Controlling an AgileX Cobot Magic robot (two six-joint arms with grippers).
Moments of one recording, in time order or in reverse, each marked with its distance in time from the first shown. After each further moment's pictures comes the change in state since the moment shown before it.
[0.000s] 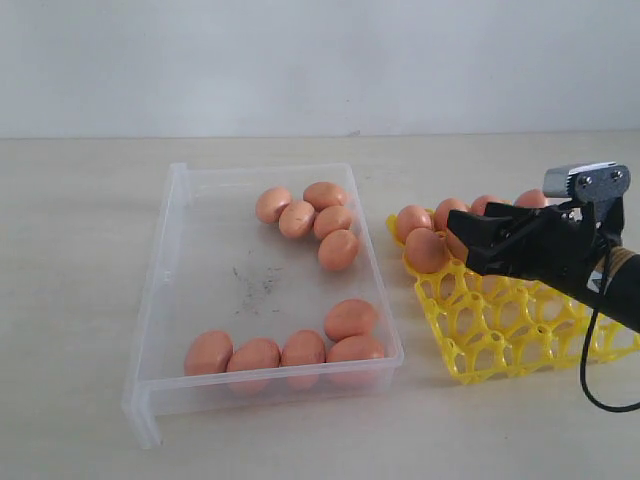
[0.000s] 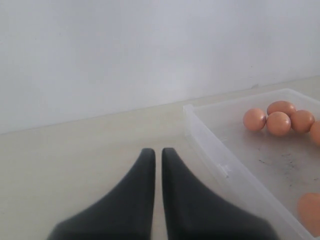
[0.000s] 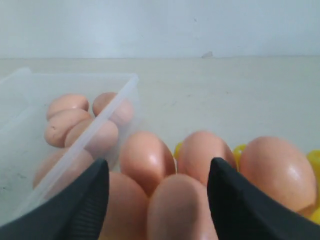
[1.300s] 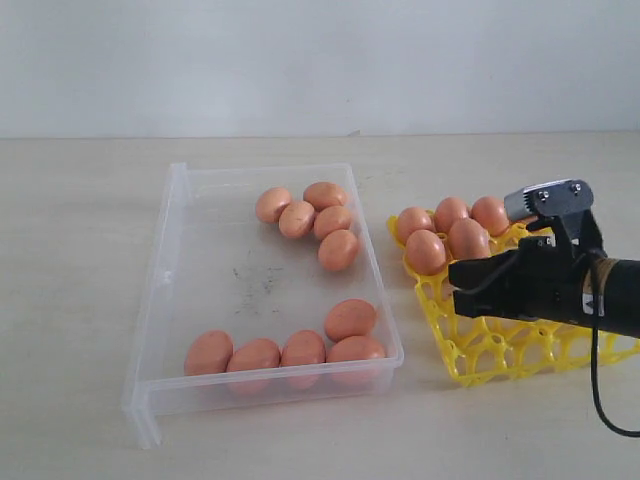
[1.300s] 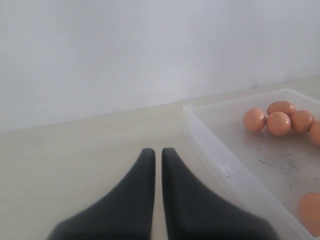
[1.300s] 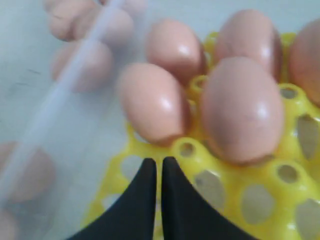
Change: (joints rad) left arm 0.000 0.000 0.000 0.000 0.000 0.000; right arm 0.071 -0.186 0.034 -0.200 0.434 0.220
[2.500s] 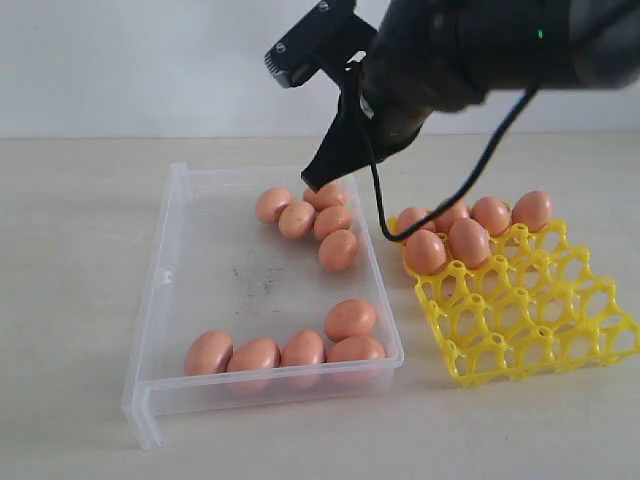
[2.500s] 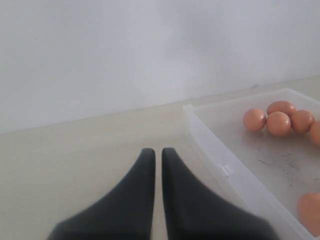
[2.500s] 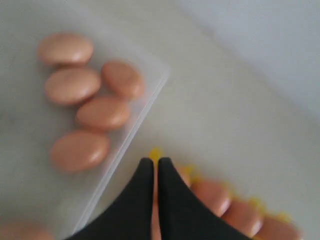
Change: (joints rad) left arm 0.000 0.000 0.000 0.000 0.000 0.000; right arm 0.583 0.010 -0.919 0.255 1.508 -0.345
